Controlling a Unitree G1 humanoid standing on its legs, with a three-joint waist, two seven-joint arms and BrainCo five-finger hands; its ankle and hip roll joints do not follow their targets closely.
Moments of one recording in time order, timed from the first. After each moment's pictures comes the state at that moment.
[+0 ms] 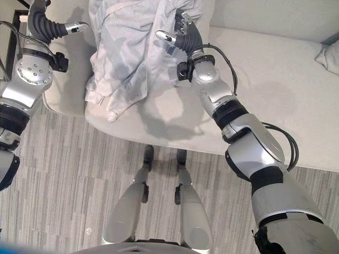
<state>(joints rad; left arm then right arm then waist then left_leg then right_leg) -1.15 0.83 -0.59 0.68 -0.31 -0.24 0.39 -1.29 -0.45 0.69 0.88 0.82 -0.16 -0.19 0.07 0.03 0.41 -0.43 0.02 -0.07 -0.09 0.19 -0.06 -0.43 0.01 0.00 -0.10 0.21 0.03</state>
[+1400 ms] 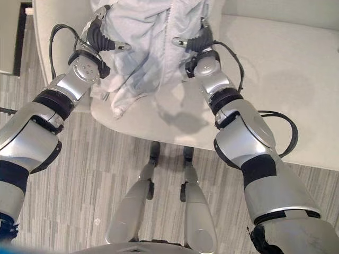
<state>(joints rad) -1.40 0.53 -0.84 1.17 -0.21 -0.11 0.37 -1.44 -0.34 0.79 1.13 0.59 -0.06 -0.35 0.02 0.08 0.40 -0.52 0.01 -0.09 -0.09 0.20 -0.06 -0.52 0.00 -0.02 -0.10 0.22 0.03</state>
